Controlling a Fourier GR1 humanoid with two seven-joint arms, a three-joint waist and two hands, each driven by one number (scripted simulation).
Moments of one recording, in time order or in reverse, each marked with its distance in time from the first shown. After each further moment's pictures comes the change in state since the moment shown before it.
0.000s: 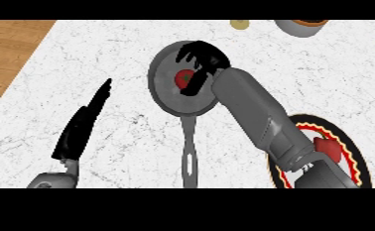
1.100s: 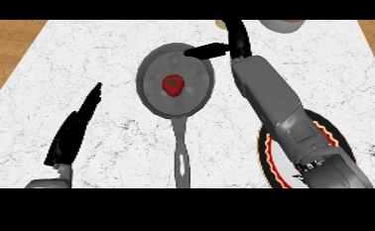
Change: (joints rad) left arm 0.041 0.004 0.039 0.005 0.002 0.022 -0.008; right arm -0.019 -0.049 -0.296 0.057 -0.411 -0.344 -0.278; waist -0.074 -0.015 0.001
